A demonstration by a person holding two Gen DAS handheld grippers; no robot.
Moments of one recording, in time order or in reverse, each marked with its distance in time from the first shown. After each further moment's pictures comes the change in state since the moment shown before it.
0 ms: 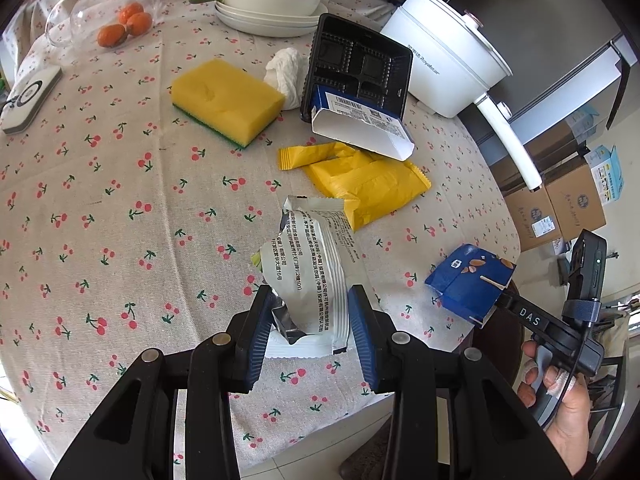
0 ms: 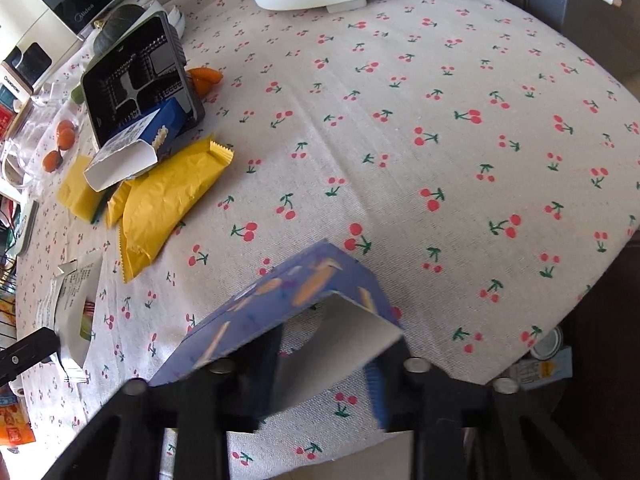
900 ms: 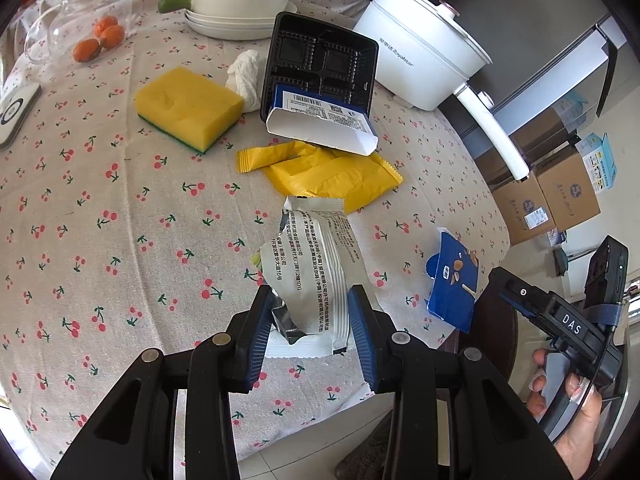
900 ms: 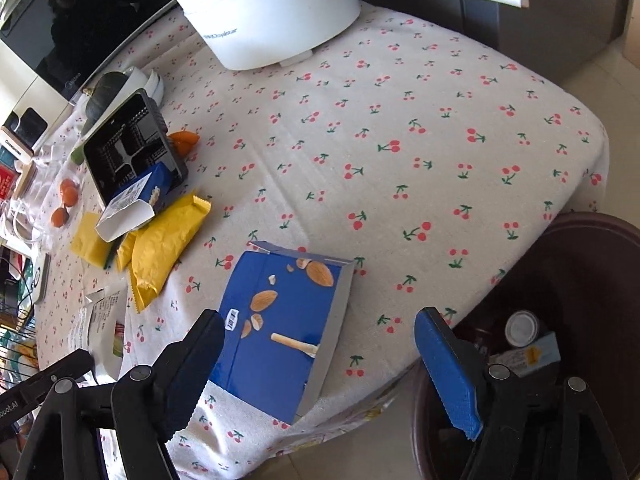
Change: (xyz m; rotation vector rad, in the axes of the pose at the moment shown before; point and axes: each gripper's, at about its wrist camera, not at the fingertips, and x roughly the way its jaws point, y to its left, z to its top) left arm 0.004 -0.027 -0.001 0.039 -0.005 -0.018; right arm -0.044 -0.027 -0.009 0.129 -0.084 0.012
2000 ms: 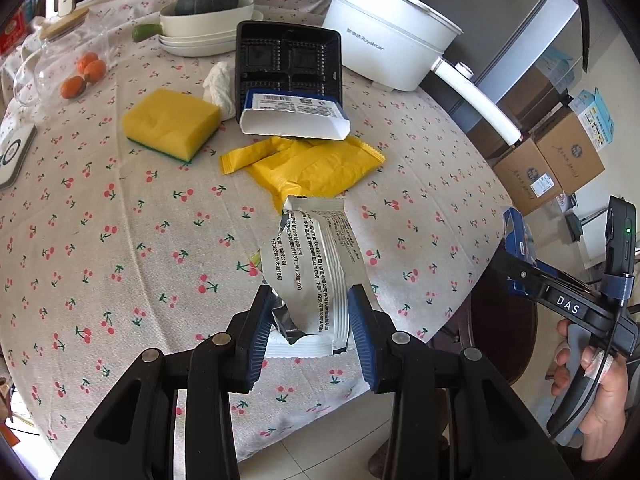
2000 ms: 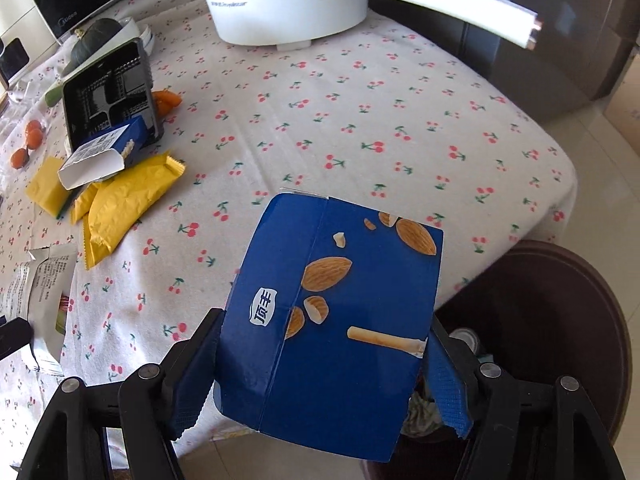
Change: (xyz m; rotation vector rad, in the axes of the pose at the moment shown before) left arm -0.004 -0.028 -0.018 0.148 -0.010 0.051; right arm -0.016 -0.010 -0.010 -0.143 -0.017 -0.187
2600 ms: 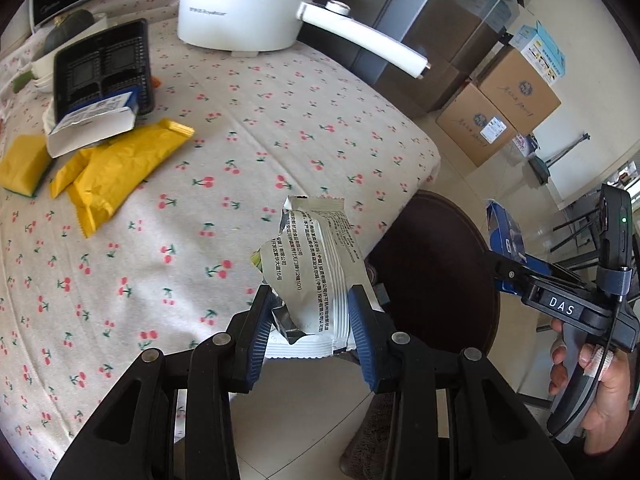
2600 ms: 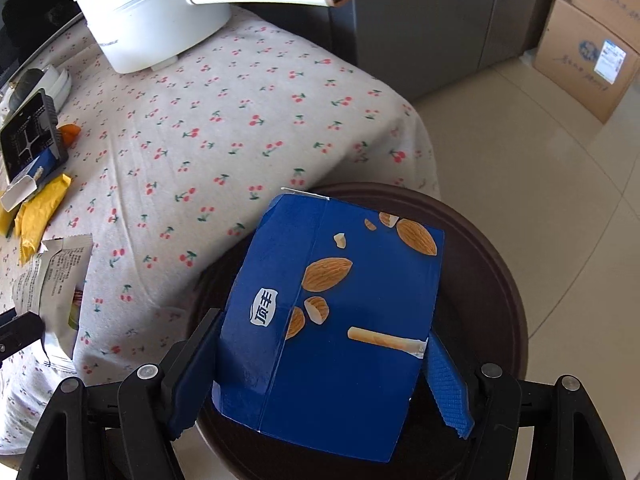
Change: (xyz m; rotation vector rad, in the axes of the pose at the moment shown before) left arm 0.049 -0.145 -0.015 0.203 0.055 -0.123; right arm -0.034 -0.127 -0.044 0.141 0.005 -0.078
